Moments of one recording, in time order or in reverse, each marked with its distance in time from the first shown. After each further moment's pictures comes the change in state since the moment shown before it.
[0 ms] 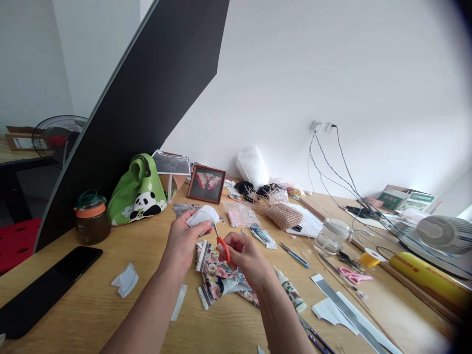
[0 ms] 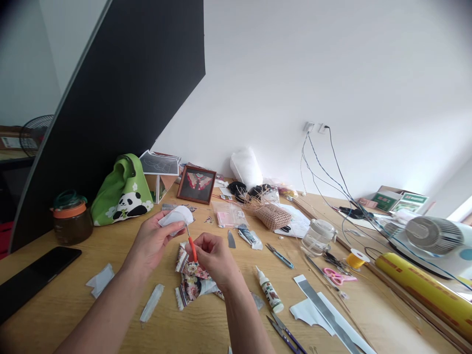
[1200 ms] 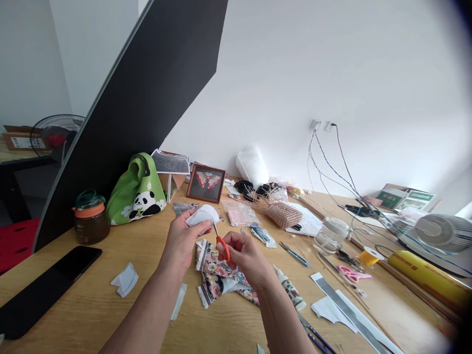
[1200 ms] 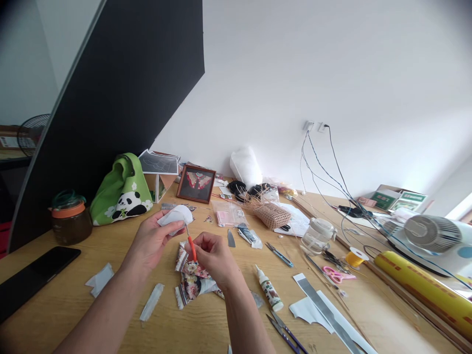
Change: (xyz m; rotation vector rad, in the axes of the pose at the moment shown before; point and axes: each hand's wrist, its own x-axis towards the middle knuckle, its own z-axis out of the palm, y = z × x) left_hand -0.001 0.001 -0.001 0.012 -0.021 0.000; right_hand 0.000 0.002 -0.001 0.008 -0.011 0.005
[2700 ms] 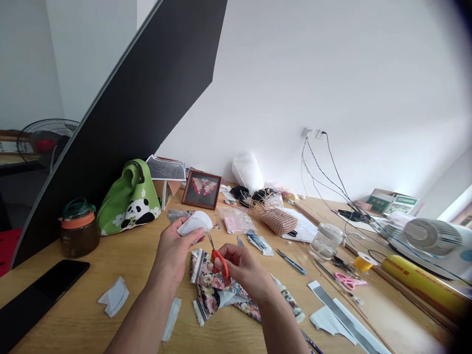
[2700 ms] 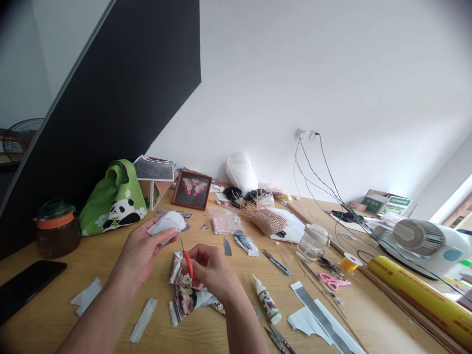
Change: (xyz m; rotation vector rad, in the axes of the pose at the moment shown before) left_hand 0.002 0.003 -0.003 -0.019 0.038 0.016; right_hand -0.001 0.002 -0.008 -0.035 -0.109 0.011
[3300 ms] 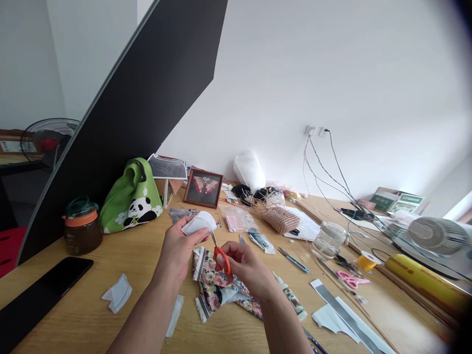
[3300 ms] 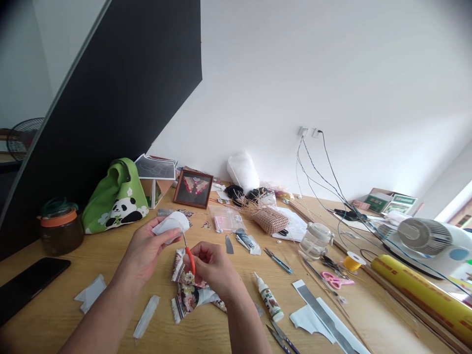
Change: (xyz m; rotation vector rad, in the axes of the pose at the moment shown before) left_hand 0.000 -0.001 0.002 0.030 -0.006 -0.017; right_hand 0.000 0.003 -0.001 0.004 0.026 -0.008
